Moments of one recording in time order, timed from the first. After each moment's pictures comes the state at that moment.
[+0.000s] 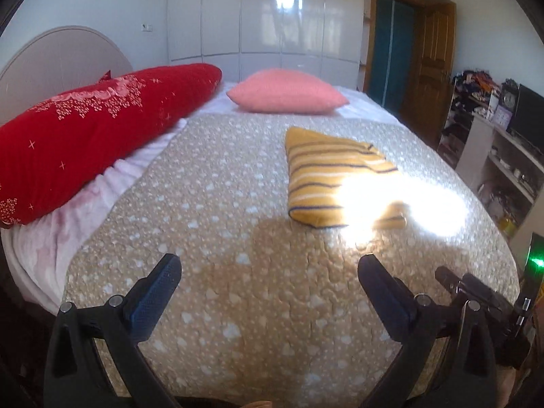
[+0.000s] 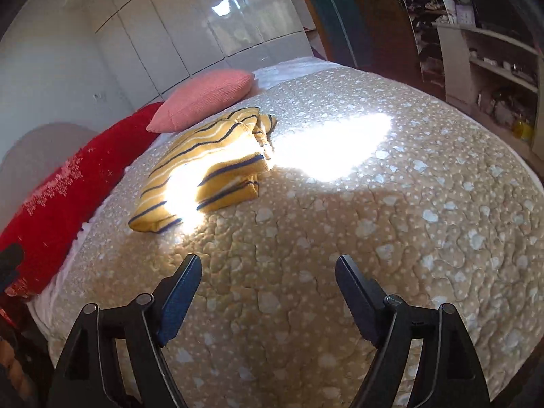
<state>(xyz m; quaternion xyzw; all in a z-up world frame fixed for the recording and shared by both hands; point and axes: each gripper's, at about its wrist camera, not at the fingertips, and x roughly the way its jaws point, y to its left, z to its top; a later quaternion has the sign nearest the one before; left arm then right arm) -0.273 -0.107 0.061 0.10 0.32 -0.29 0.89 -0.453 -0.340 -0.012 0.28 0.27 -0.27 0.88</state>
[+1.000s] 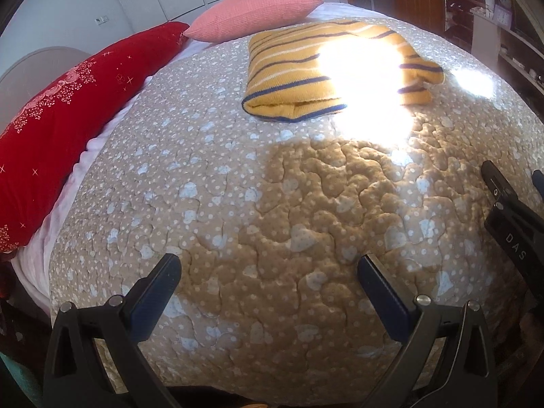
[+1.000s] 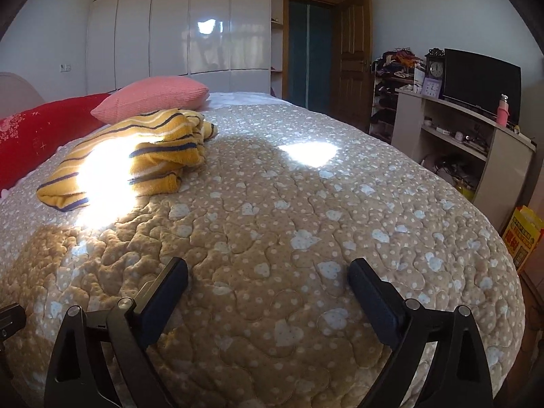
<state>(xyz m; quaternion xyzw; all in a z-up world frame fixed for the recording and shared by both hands) -0.277 -0.171 -0.036 0.26 0.39 -0.26 0.84 -0.444 -0.344 -0.055 0.13 0.26 -0.41 0.86</state>
